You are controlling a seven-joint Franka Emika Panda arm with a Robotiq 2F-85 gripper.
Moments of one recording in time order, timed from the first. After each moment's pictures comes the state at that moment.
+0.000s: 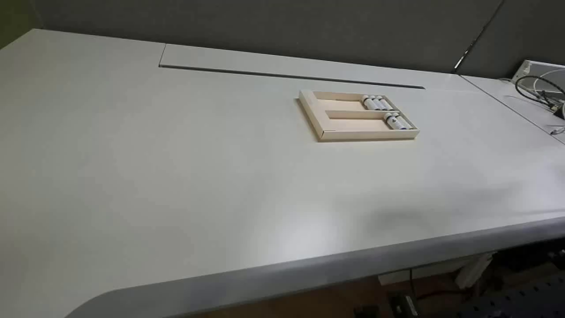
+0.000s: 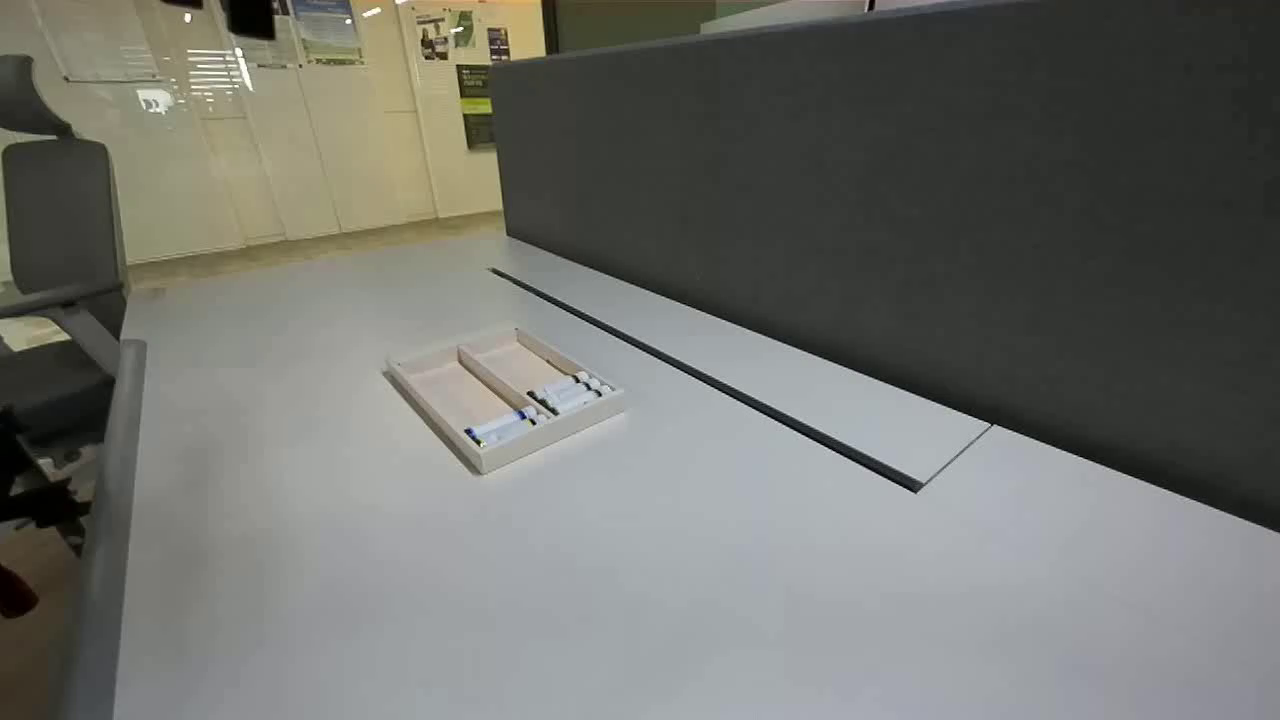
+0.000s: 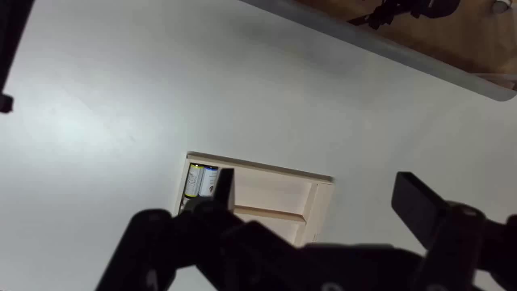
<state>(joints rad) 0.03 -0.23 -0.26 -2.20 0.14 1.80 -0.54</state>
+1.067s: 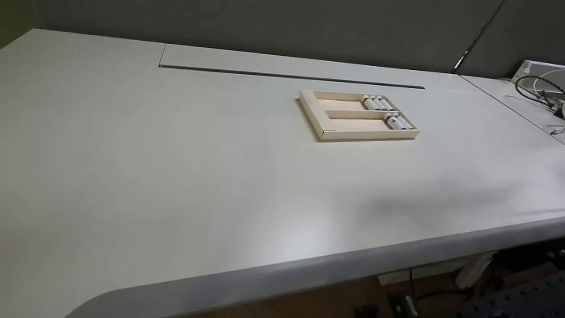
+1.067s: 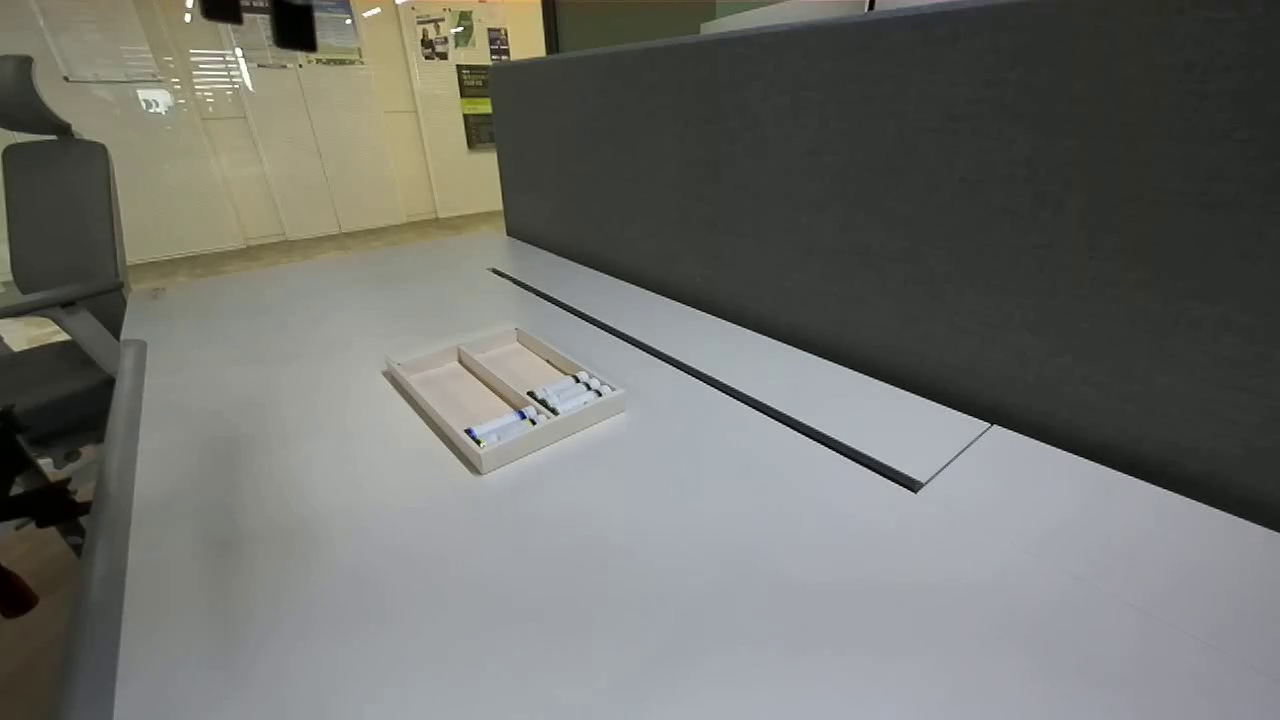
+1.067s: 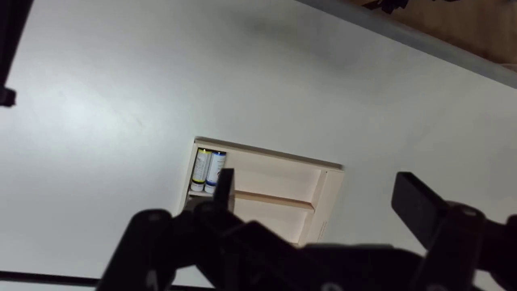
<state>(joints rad) 0.01 -0.19 -0.22 -2.19 0.15 1.86 -0.54</state>
